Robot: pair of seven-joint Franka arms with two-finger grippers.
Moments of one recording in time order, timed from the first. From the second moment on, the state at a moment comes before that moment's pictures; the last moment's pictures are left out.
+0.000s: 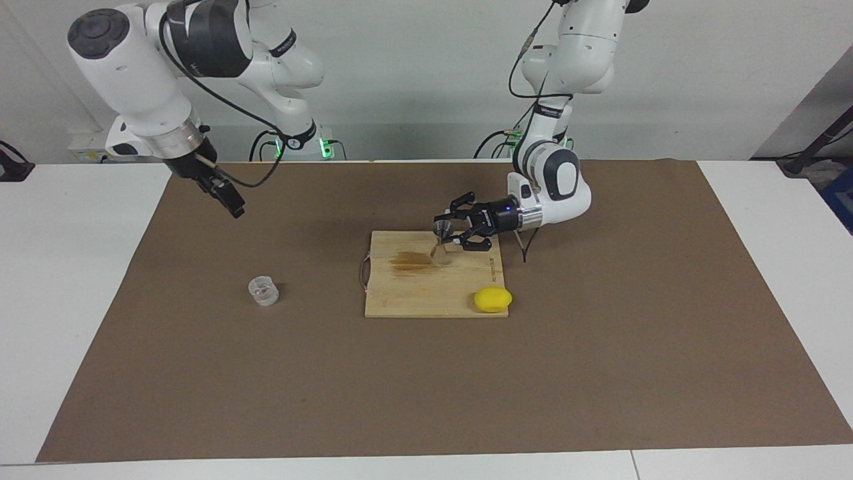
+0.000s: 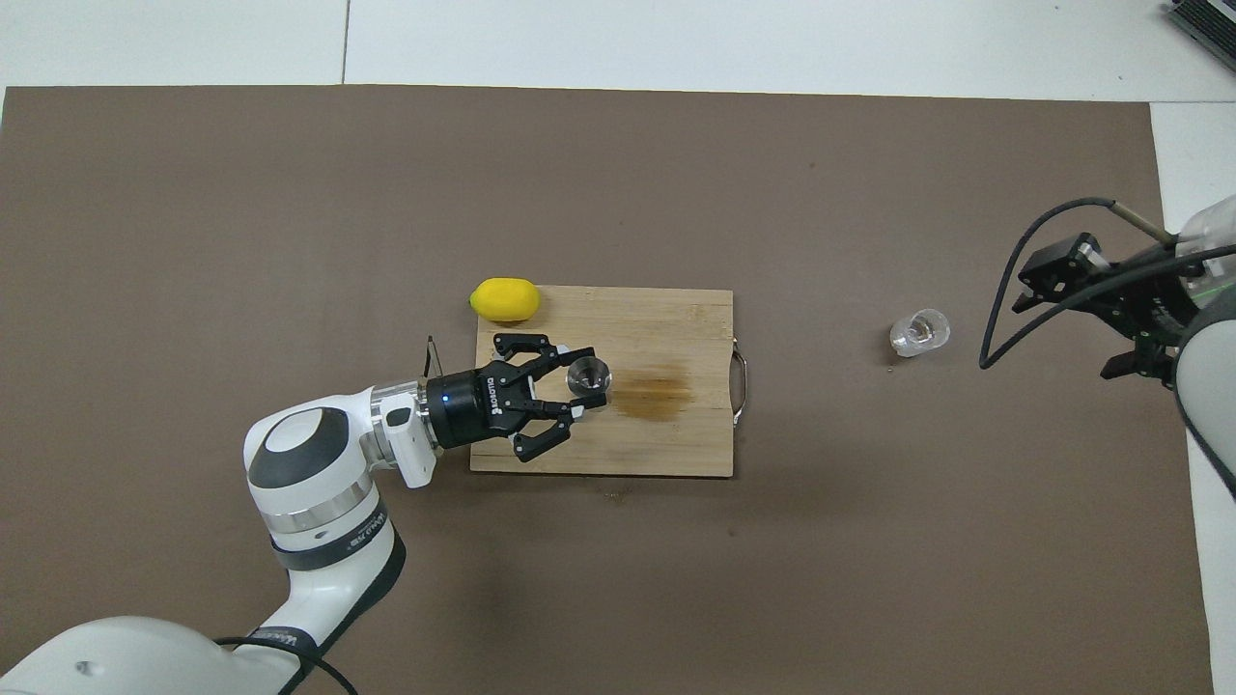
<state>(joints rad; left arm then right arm) -0.47 0.19 0.03 -2.32 -2.14 1.93 2.40 -0.05 0.04 0.03 -1.68 0.05 1.65 0.80</state>
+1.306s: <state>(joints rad) -0.63 0.24 0.03 -2.32 -2.40 2.04 2.66 -0.29 0.43 0.03 -1.69 0.50 1.93 1.00</state>
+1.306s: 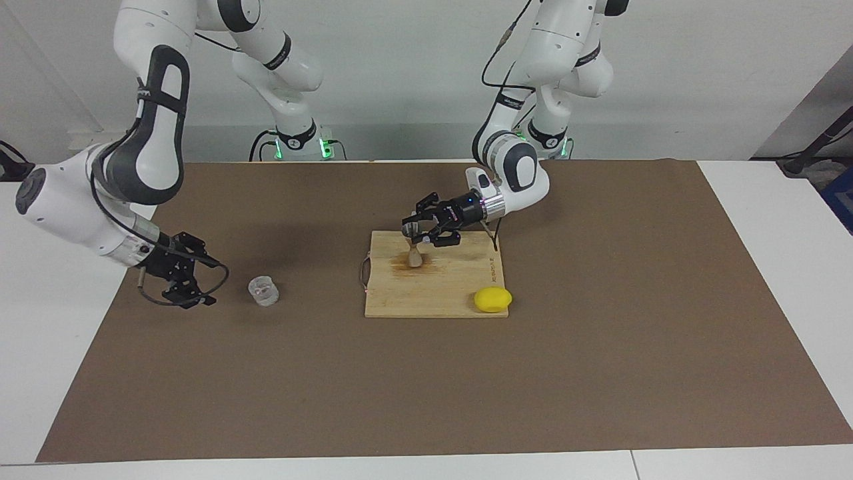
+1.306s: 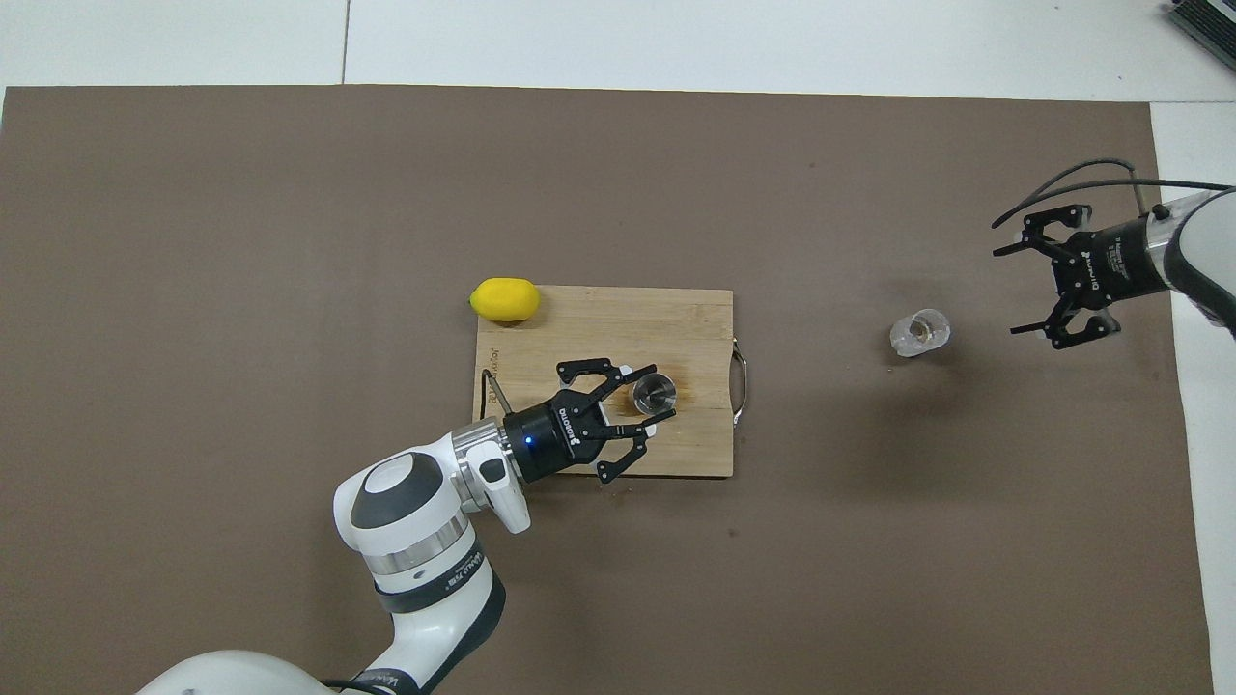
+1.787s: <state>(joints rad) -0.64 0.26 0.04 -2.31 -2.40 2.02 2.66 -0.29 0.53 0.03 -1.69 0.62 1.95 0.92</state>
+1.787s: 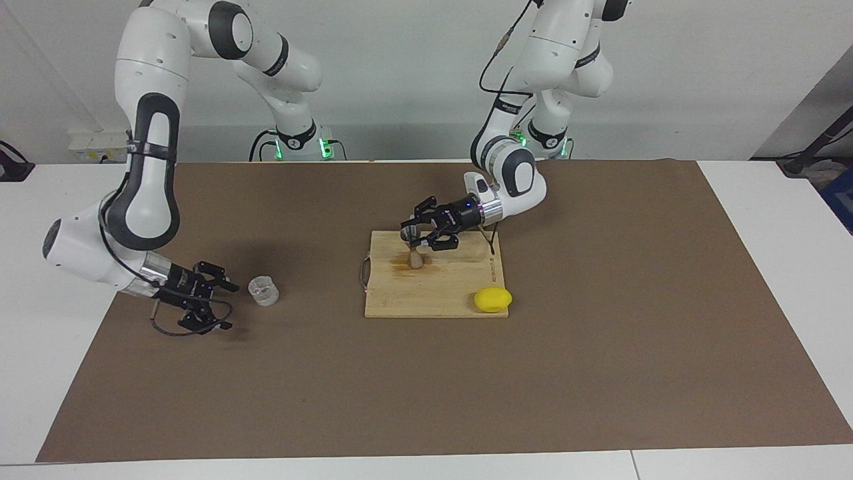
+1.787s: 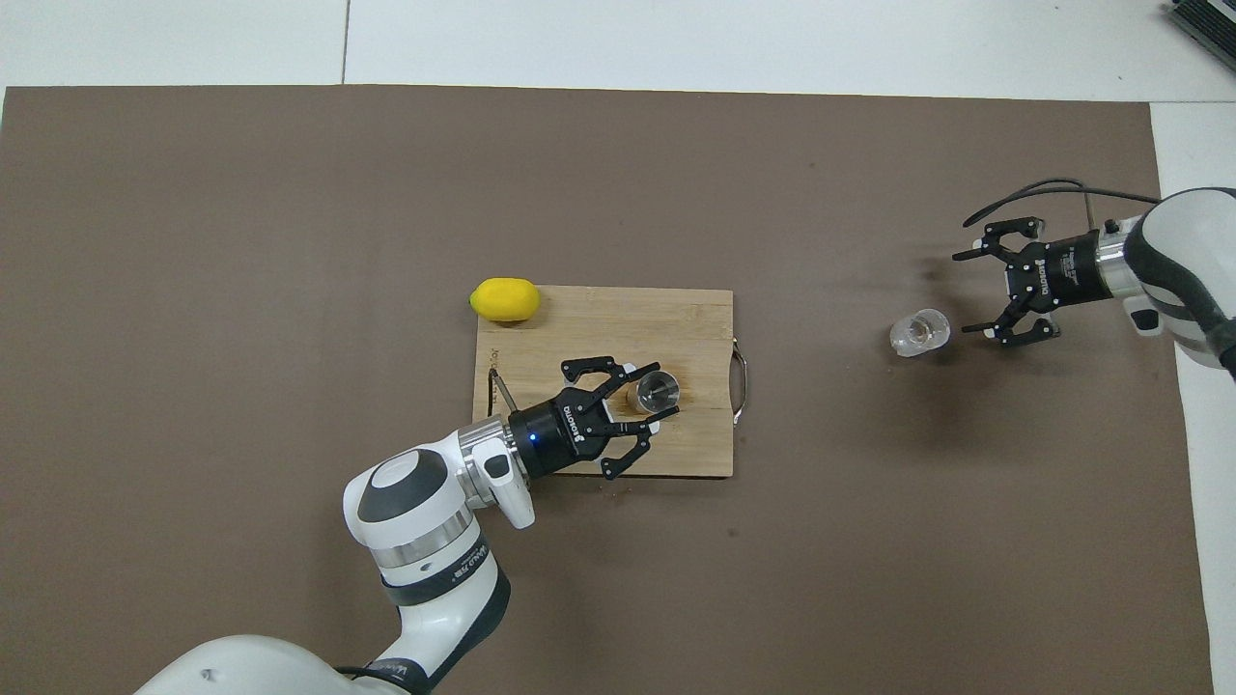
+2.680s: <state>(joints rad) -0.52 0.27 0.06 -2.36 -2.28 2.00 2.68 -0.29 0.49 0.04 -1.84 0.67 1.95 0.76</state>
